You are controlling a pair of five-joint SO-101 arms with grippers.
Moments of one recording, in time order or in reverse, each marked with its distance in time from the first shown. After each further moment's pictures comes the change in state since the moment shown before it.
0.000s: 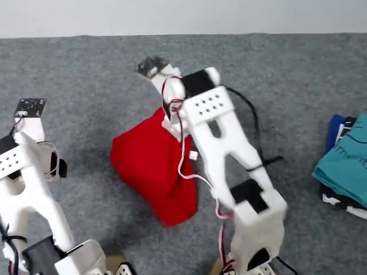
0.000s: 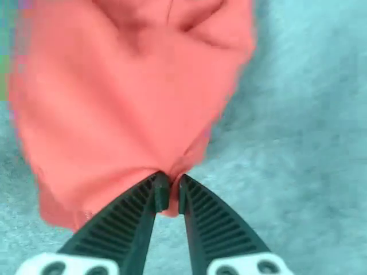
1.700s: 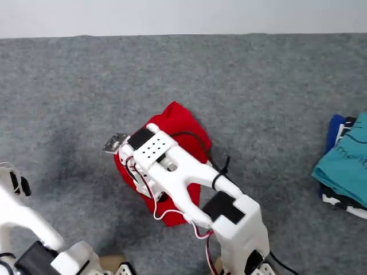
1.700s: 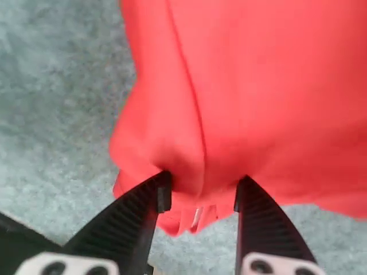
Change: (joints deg) left arm -20.0 0.0 0.0 -1.9 0.4; right arm -19.3 8.3 29.7 -10.5 -9.1
